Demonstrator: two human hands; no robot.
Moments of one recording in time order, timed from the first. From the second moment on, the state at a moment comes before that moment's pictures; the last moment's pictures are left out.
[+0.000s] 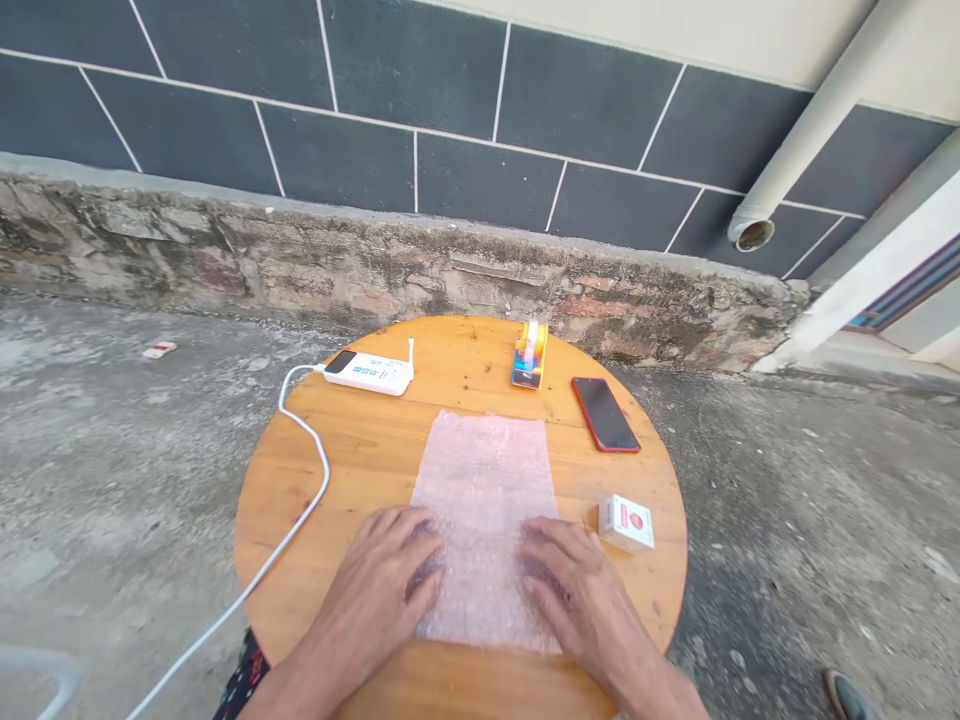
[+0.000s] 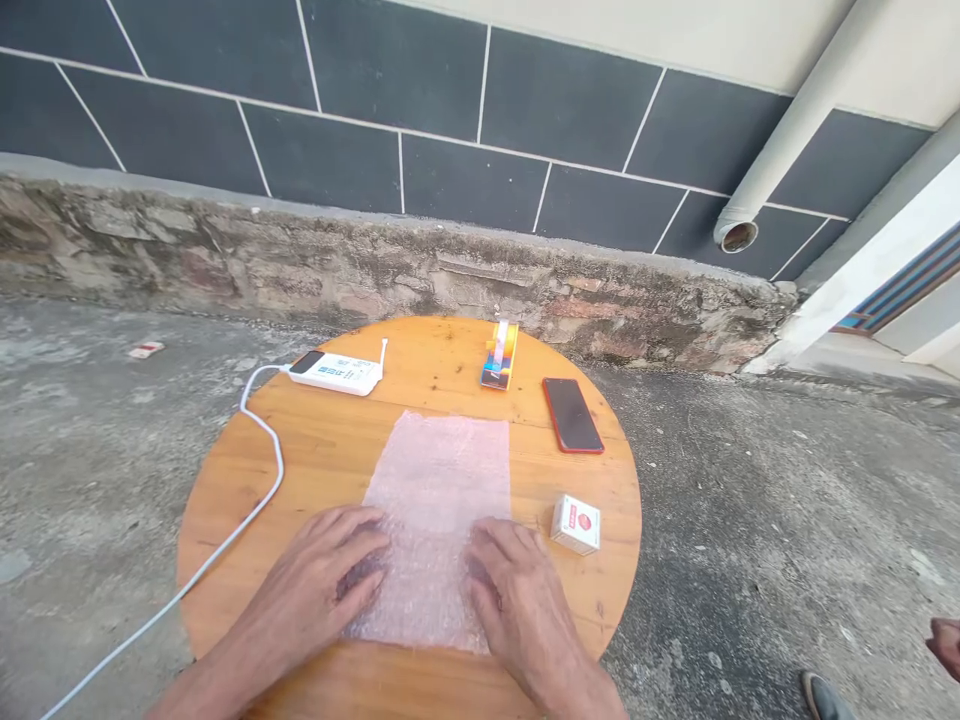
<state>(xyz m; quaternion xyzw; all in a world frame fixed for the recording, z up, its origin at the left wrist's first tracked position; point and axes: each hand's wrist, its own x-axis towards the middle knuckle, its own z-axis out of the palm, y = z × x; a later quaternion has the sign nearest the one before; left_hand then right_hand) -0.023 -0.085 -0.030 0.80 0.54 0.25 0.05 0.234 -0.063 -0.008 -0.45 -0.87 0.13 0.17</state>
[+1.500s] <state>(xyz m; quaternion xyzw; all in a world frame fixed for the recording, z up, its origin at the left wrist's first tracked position) 0.002 -0.096 -0.016 0.82 0.47 0.29 0.18 0.169 0.008 0.009 -0.44 -0.55 0.64 0.31</state>
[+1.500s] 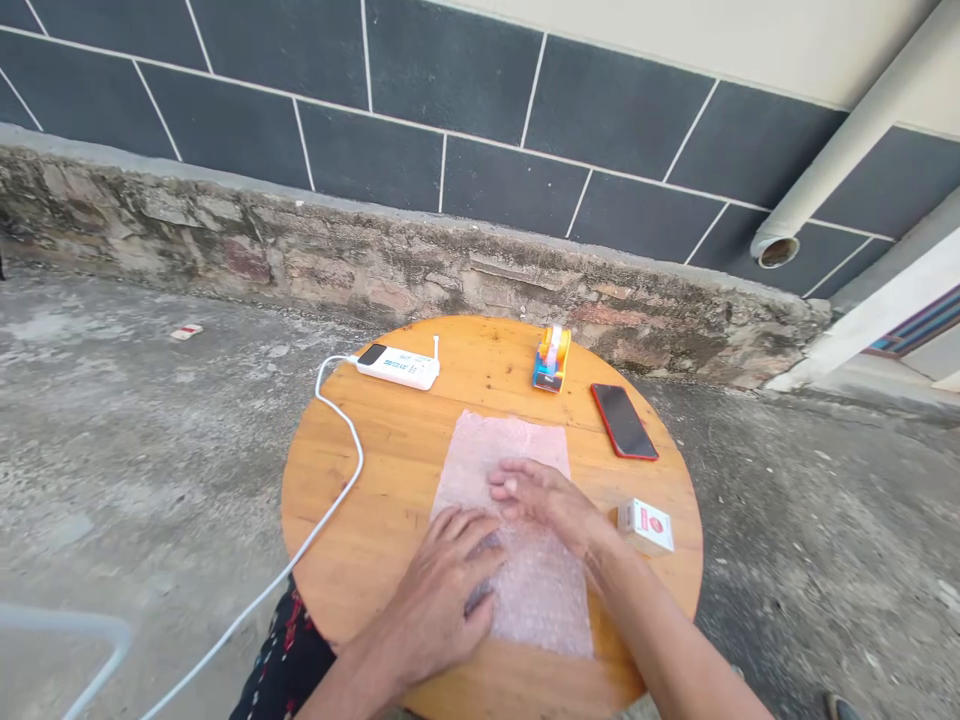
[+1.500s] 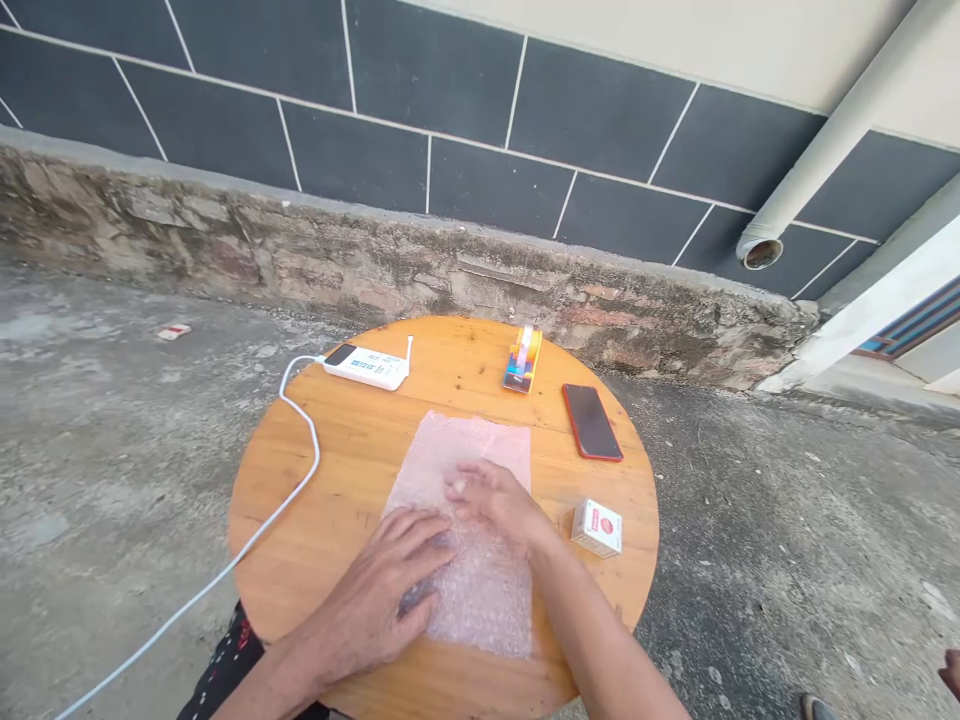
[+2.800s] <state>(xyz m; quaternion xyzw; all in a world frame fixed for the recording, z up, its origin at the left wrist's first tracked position) -0.013 -0.018 -0.011 0.81 0.51 0.27 0.14 0.168 -0.003 -0.016 -0.45 -0.47 0.60 0.46</state>
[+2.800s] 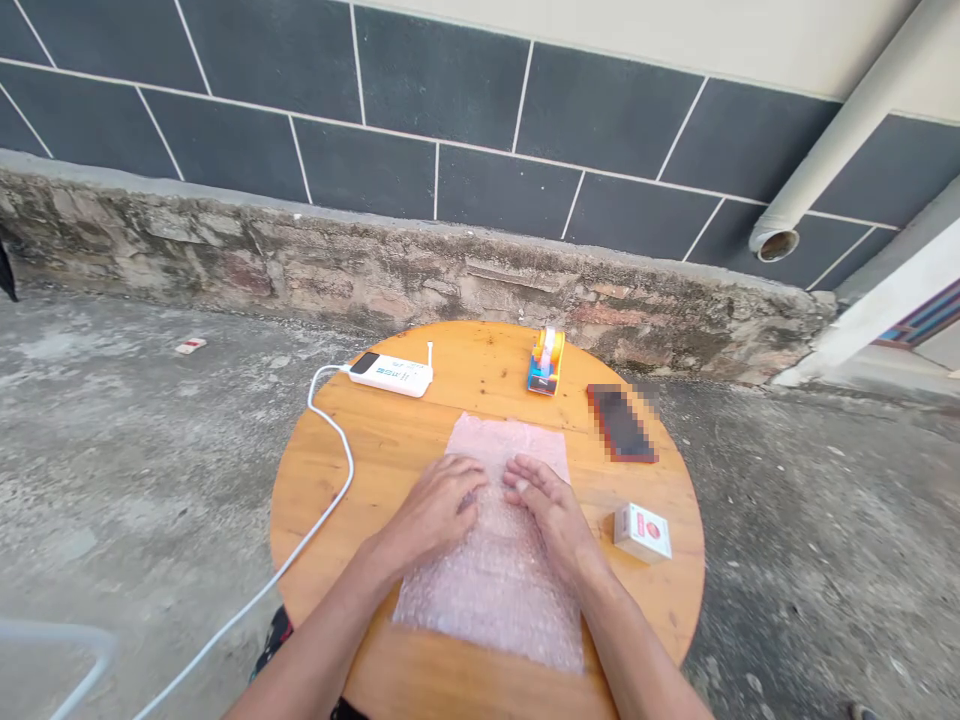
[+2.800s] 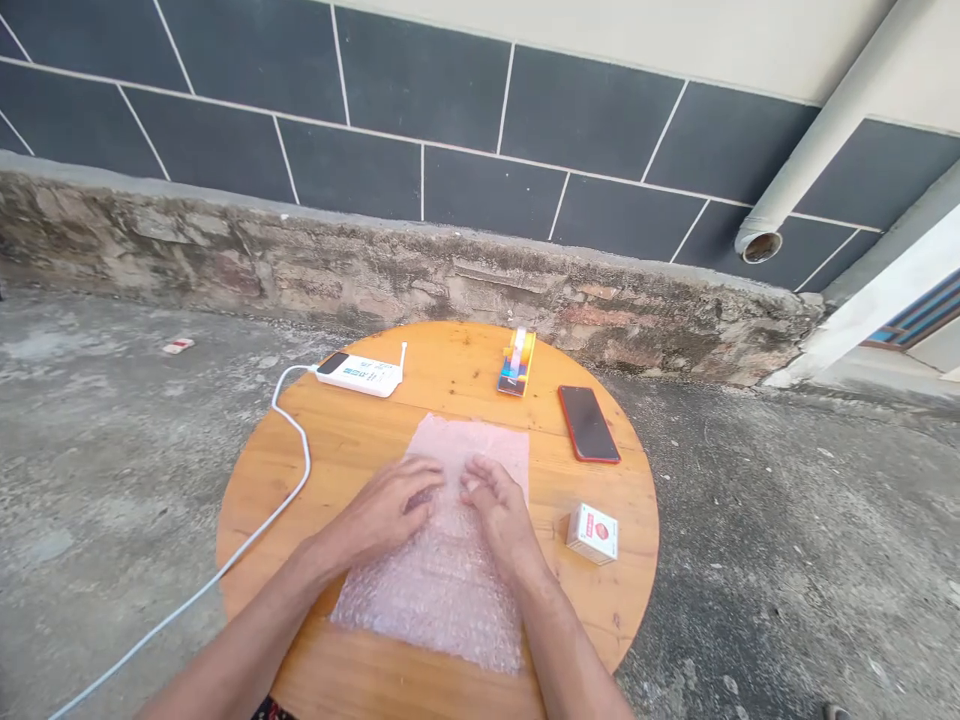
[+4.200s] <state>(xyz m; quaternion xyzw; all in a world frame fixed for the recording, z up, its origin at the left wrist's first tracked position) -0.018 -0.058 -0.041 0.79 0.51 0.31 0.14 0.206 -0.099 -0.015 -0.36 -0.92 0.07 0.14</state>
